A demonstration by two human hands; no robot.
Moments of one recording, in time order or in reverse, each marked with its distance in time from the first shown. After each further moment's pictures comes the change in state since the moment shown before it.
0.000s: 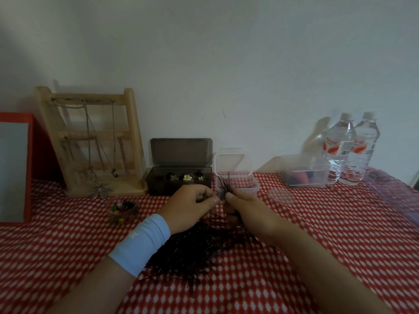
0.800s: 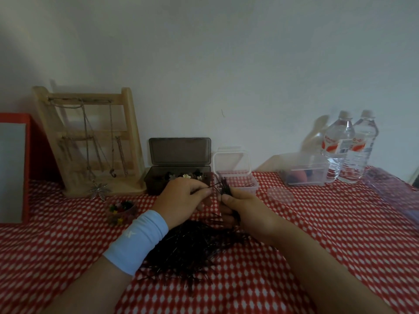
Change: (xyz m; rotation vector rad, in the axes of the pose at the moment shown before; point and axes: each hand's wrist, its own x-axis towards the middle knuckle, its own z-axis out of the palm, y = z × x) left_hand 0.003 0.005 -0.012 0.142 0.107 0.020; right_hand 0.006 0.006 0.003 0.153 -0.074 -0.061
